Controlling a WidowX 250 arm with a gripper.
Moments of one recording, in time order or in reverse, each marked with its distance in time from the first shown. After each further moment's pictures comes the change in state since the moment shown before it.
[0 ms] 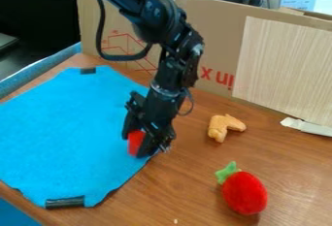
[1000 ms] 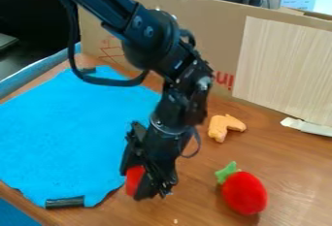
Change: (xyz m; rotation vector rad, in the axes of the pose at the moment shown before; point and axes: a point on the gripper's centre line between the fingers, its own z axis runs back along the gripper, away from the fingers) arm -0.040 -0.060 0.004 0.011 -0.040 -0.096
